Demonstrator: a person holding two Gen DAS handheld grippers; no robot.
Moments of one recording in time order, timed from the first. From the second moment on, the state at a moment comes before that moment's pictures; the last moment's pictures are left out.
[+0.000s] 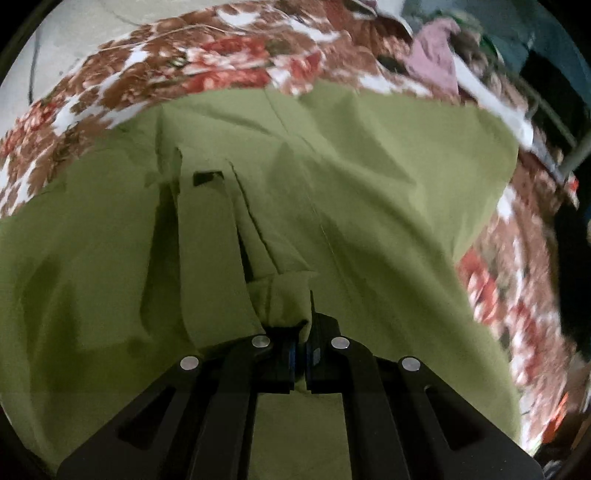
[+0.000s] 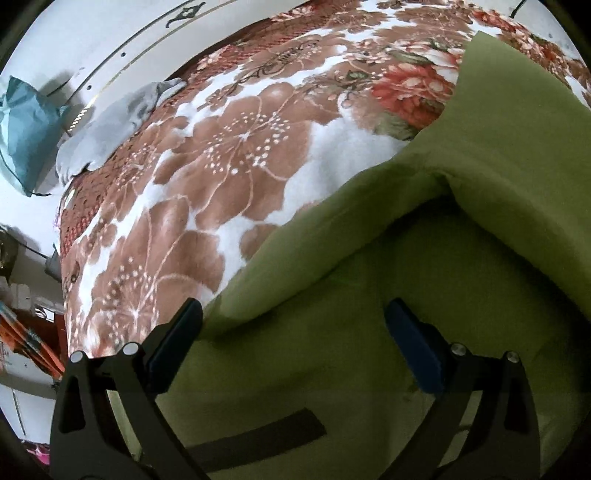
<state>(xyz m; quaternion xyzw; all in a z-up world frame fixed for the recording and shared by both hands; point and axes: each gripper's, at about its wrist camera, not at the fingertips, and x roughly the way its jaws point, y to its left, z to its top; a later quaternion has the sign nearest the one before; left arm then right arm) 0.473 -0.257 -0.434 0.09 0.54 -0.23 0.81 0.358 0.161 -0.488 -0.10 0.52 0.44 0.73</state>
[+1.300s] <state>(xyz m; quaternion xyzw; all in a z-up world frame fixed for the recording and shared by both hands) 0.481 0.120 -0.412 0.00 0.54 0.01 0.84 0.516 -0.273 -0.463 -0.10 0.55 -0.04 0.83</state>
